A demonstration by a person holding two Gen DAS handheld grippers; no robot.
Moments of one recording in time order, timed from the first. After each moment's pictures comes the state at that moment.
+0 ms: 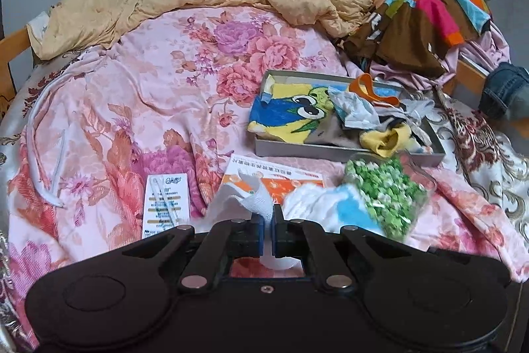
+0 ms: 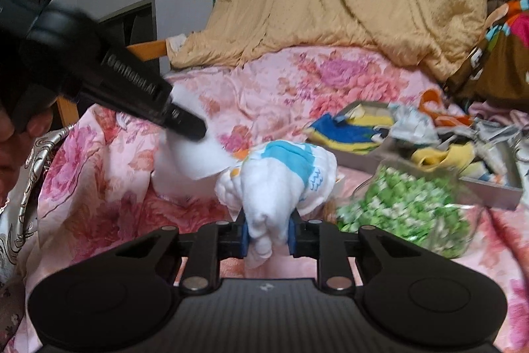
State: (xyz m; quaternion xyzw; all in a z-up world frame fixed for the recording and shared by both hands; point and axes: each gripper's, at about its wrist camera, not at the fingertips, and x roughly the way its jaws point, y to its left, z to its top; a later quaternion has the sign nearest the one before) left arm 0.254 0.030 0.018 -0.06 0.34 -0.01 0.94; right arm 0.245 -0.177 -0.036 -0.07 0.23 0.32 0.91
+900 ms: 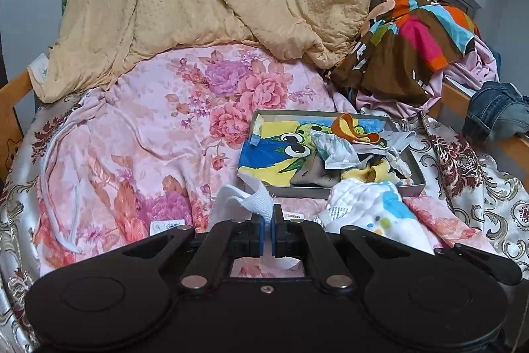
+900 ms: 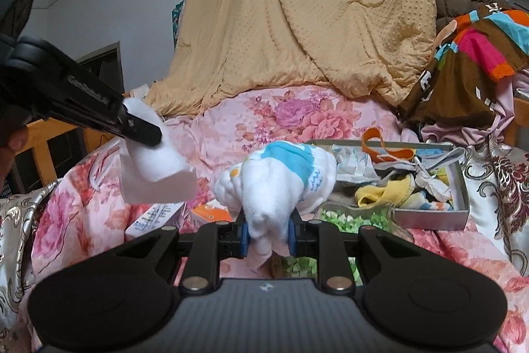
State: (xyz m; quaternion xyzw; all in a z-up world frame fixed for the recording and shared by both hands) left arm 0.253 0.012 0.078 -0.04 0.30 -0.01 0.95; right arm 0.250 -0.223 0.006 -0.01 0.19 0.27 0.94
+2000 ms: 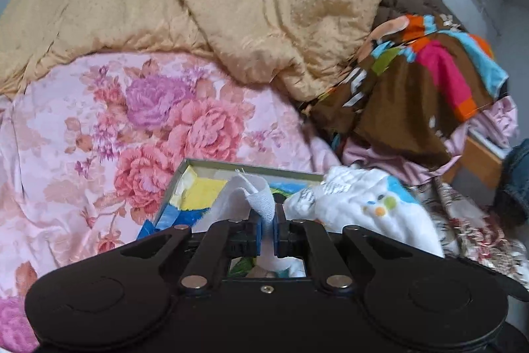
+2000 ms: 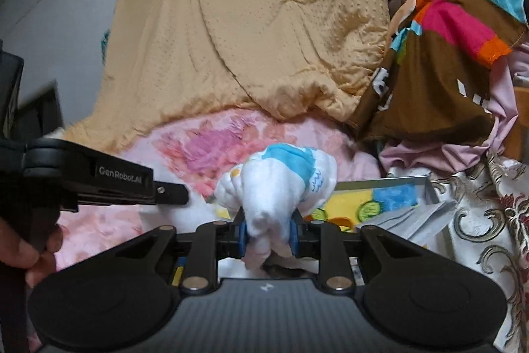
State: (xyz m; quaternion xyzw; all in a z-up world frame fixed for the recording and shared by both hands) left arm 0.497 -0.048 0.008 -0.11 0.25 -0.04 0.96; right arm 0.476 -0.266 -0.016 0.03 0.16 0.20 0.96
